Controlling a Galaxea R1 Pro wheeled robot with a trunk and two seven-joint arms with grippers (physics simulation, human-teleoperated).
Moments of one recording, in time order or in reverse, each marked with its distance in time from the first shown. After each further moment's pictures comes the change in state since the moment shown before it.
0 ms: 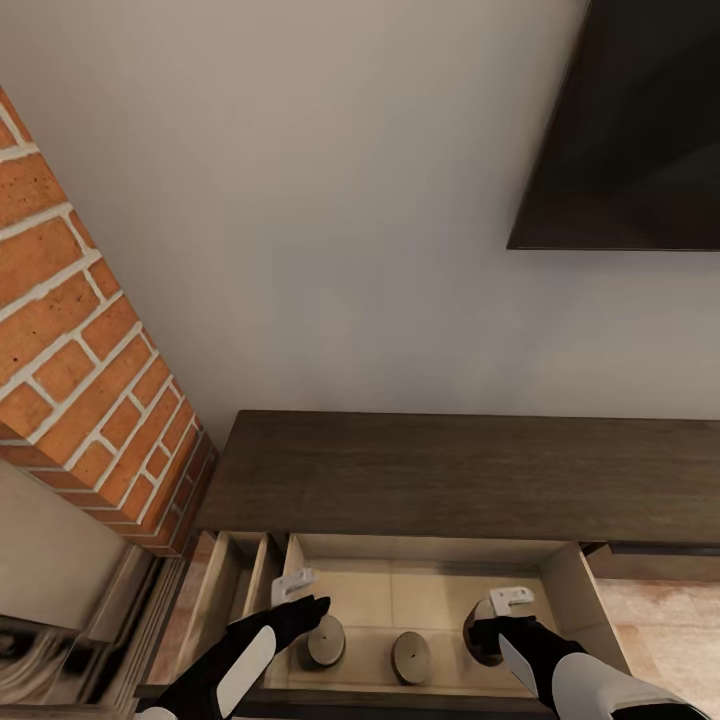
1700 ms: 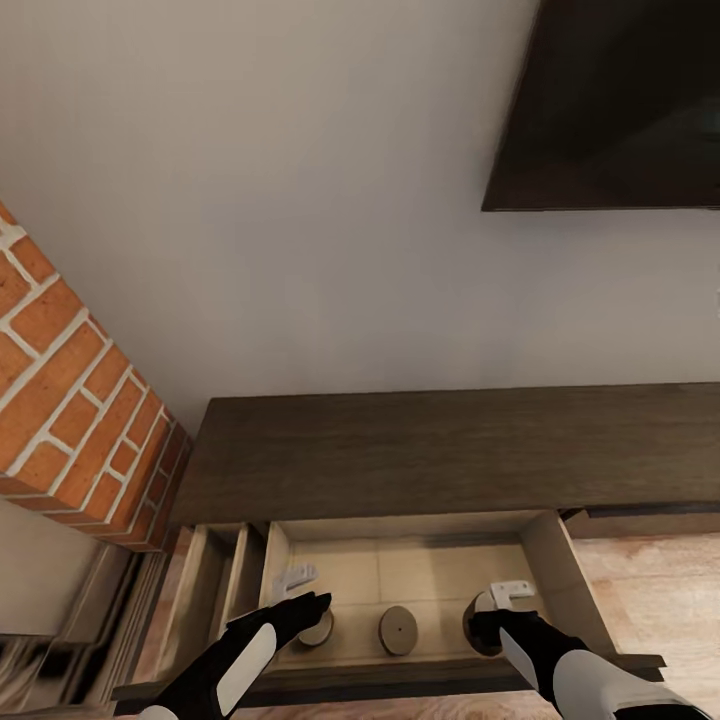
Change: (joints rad) left arm 0.000 0.001 0.000 -0.016 0.000 0.002 0.000; right arm 0.000 -0.006 -0.018 -0.028 -0.001 -0.004 0.003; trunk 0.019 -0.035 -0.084
